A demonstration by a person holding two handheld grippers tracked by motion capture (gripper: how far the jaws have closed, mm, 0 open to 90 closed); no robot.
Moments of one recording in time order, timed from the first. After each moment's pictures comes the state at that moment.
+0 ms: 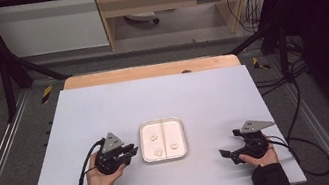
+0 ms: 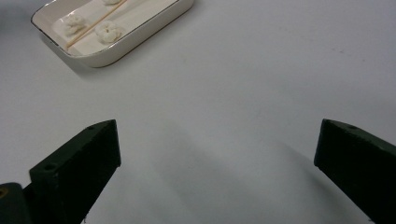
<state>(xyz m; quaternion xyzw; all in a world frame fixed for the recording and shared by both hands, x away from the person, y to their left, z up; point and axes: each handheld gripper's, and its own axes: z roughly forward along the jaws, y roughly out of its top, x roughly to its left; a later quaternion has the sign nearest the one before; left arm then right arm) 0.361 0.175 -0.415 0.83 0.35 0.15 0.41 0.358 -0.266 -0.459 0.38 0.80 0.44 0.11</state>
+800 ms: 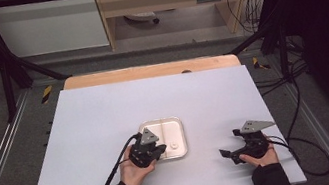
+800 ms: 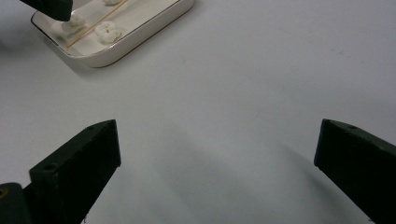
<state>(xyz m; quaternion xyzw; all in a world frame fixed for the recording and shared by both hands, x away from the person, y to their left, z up) 0.375 0.091 -0.434 0.86 0.32 0.10 0.39 0.357 -0.267 -0.459 0.38 0.80 0.44 0.12</state>
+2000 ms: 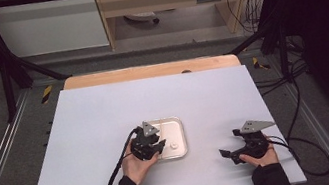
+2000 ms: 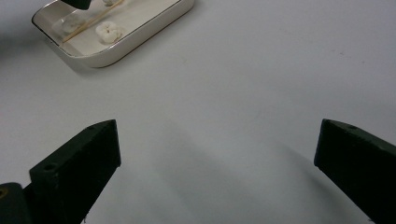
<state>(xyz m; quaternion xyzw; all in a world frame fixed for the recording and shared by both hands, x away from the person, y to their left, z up) 0.392 0.085 -0.430 0.84 0.39 0.15 0.35 0.357 -0.266 -0.459 0.38 0.80 0.44 0.12</state>
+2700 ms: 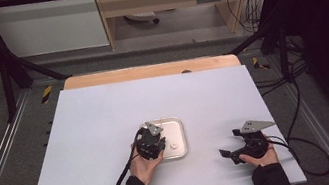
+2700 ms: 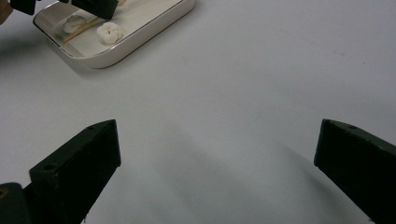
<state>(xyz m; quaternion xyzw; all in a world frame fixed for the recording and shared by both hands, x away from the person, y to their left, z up) 0.394 0.068 -0.446 0.82 0.43 0.19 0.33 0.357 -0.266 -0.459 0.38 0.80 0.45 0.12</state>
